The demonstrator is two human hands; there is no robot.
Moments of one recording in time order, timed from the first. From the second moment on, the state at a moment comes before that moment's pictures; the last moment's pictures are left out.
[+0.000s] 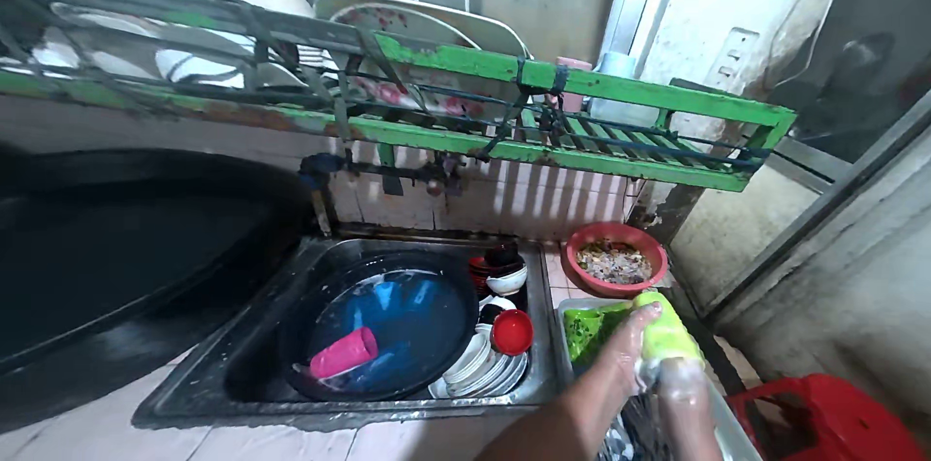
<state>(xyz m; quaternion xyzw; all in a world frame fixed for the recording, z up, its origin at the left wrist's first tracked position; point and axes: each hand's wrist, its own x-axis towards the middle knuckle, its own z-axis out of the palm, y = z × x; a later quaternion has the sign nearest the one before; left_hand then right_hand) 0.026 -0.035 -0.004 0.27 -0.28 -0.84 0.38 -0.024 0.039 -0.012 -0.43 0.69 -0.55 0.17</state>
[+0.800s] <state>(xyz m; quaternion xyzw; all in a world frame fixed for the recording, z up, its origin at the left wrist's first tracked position) 0.014 -0.016 0.004 0.29 -0.33 -0.82 0.35 -0.037 0.059 -0.016 -0.47 0.75 -0.46 0.09</state>
